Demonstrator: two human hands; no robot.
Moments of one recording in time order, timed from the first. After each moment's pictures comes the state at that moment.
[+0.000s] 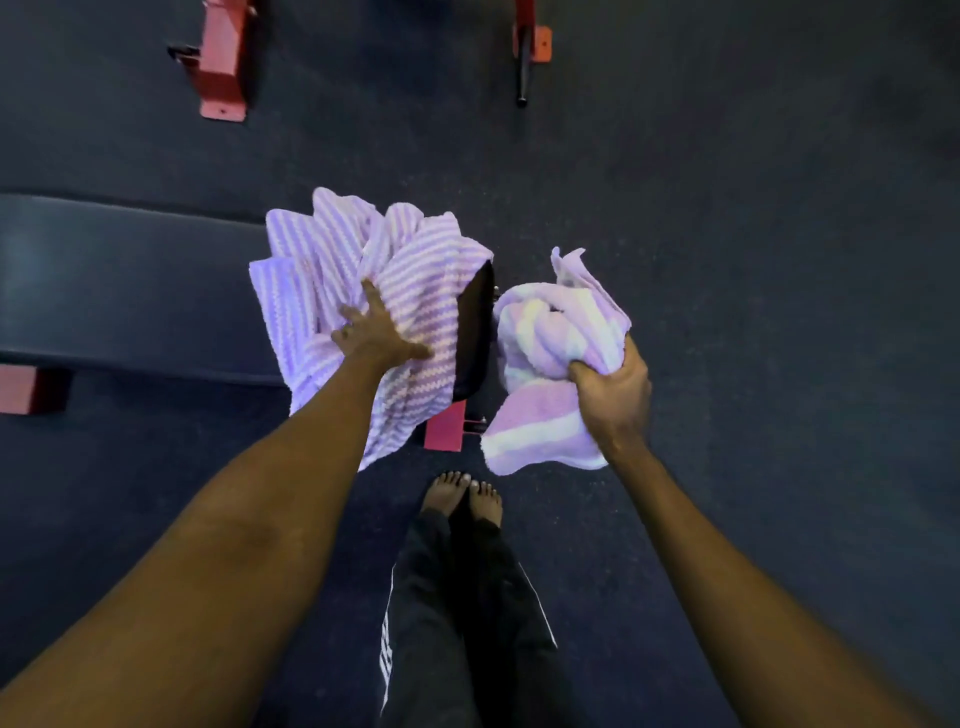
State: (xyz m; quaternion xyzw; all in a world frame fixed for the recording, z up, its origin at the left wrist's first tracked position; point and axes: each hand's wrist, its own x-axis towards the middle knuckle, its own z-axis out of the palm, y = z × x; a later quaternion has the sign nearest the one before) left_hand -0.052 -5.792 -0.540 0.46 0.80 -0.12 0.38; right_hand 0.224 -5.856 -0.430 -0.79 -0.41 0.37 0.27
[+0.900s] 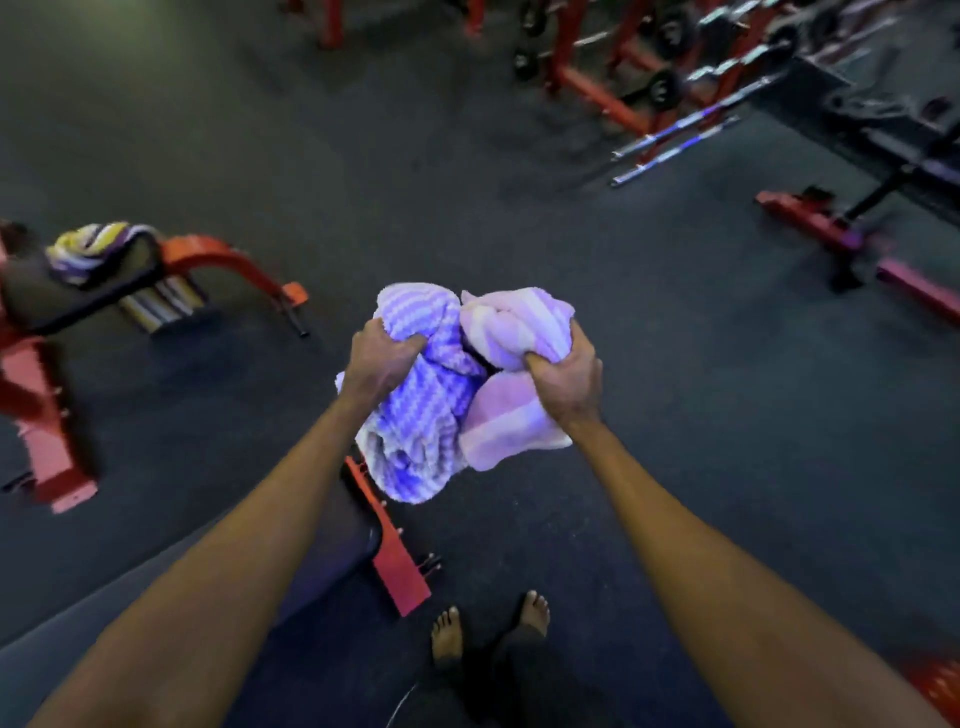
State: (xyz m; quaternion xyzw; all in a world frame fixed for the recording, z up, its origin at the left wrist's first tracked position) left_hand 0.205 -5.753 -0.166 0.68 0.54 0.20 0.44; right_hand 0.373 -5.909 -0.171 -0.80 -0.27 0.18 0.50
